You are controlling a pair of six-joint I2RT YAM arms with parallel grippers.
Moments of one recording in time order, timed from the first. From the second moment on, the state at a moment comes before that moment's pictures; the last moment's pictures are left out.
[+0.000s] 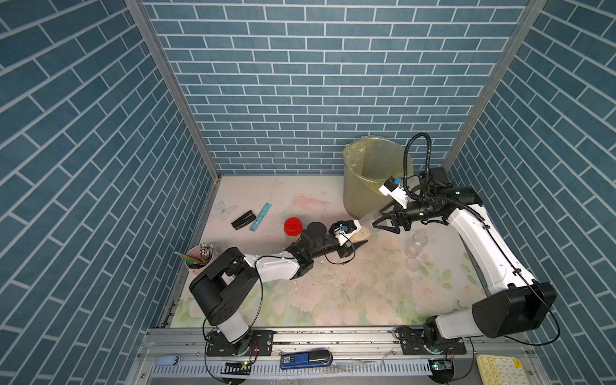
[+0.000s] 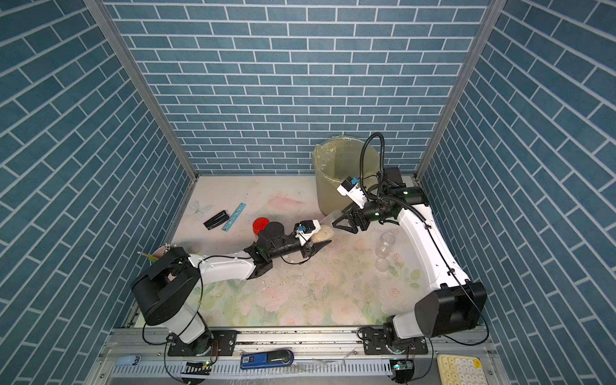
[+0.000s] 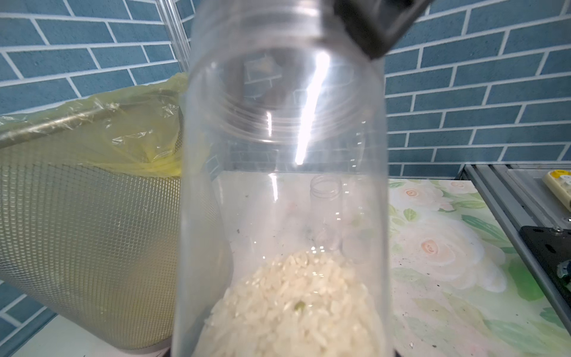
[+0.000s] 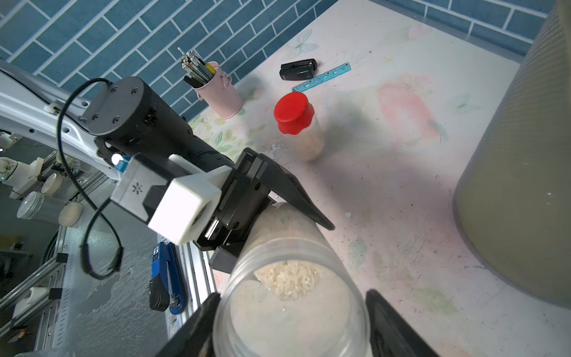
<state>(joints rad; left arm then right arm) -0.83 1.65 0.80 0.76 0.35 0.21 0.23 1.43 1.49 -1.15 -0.87 -0.56</state>
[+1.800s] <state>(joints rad) -0.92 1.66 0.84 0.74 0.05 0.51 0.35 1.19 1.37 -0.97 -0.41 0.84</state>
